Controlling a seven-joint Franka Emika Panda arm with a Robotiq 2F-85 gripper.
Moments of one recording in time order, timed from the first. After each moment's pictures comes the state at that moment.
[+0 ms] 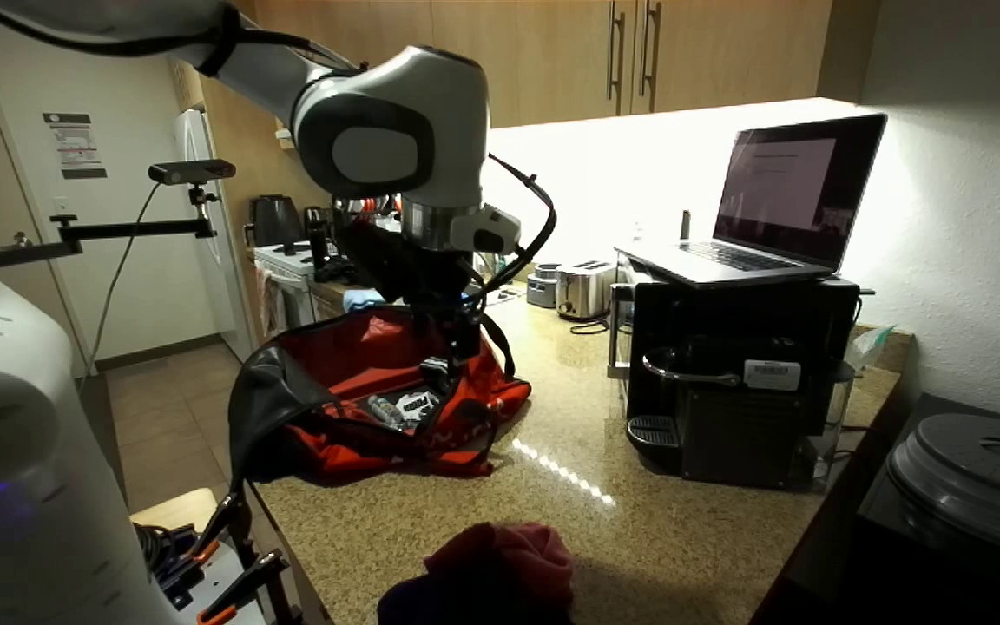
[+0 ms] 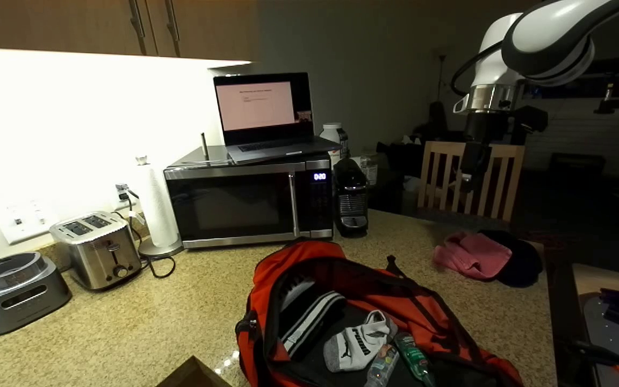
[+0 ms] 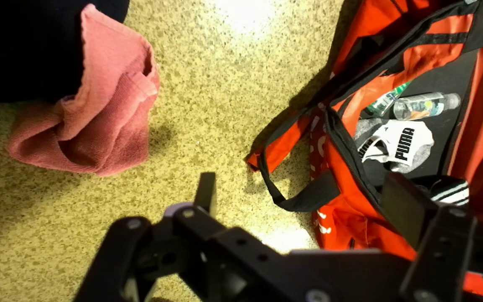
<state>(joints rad) 0.01 -0.45 -0.26 -2.61 0.17 2.16 -0.19</state>
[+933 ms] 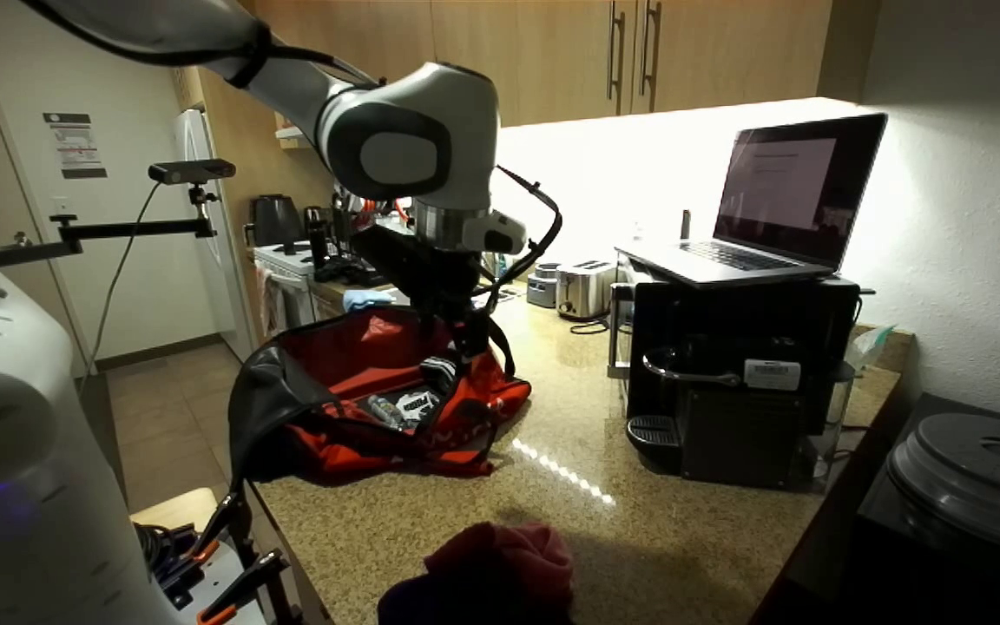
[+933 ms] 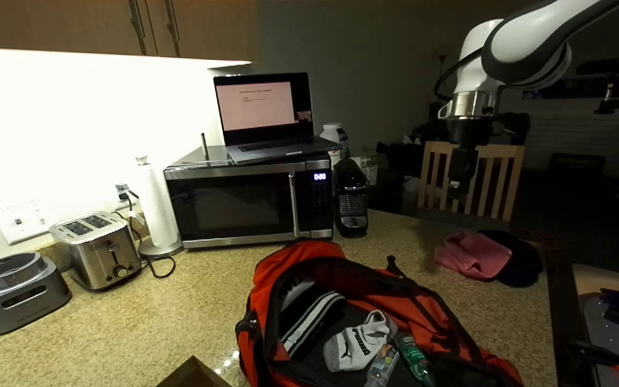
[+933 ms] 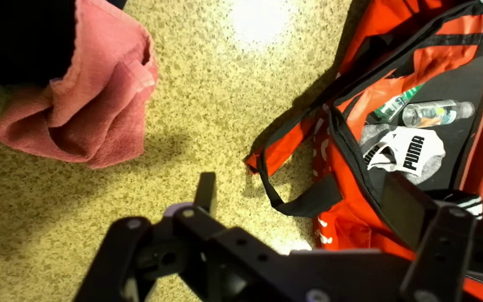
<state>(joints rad) 0.00 -0.35 -0.18 -2.54 0.17 2.16 -0.19</state>
